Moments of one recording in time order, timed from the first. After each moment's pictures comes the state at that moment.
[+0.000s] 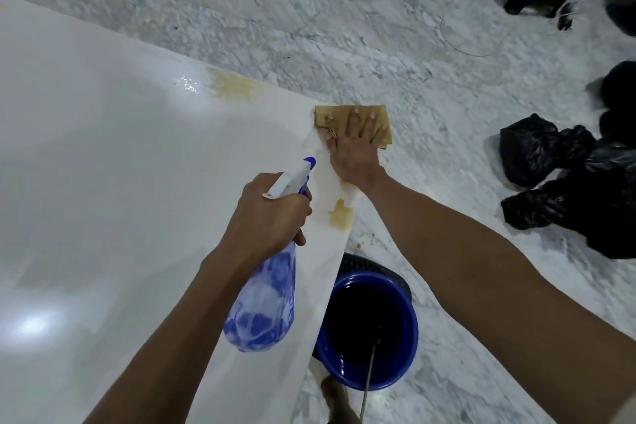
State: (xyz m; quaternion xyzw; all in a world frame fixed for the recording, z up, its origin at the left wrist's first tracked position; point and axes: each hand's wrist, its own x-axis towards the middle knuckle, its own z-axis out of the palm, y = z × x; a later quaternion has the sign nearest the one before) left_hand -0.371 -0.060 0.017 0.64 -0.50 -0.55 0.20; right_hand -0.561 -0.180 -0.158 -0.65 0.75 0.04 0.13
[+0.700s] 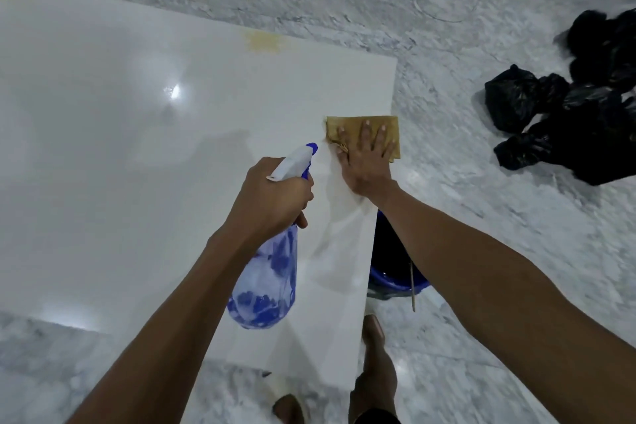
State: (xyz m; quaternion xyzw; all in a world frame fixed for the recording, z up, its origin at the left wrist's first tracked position) left_hand -0.237 0.053 0.029 0.61 -0.54 -0.56 0.17; right_hand -0.446 0.009 -0.158 -0.60 0.79 0.00 0.11
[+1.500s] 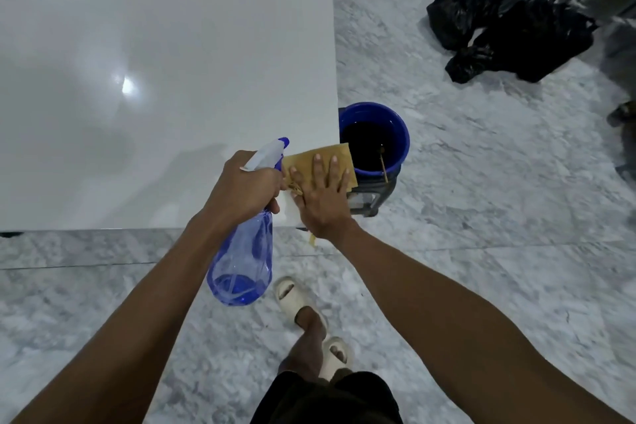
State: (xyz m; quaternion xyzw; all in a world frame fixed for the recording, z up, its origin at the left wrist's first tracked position) left_hand -0.151 0.228 0.034 0.57 -0.61 -0.55 0.07; right_hand -0.280 0.301 -0.157 -0.60 0.79 -0.02 0.13
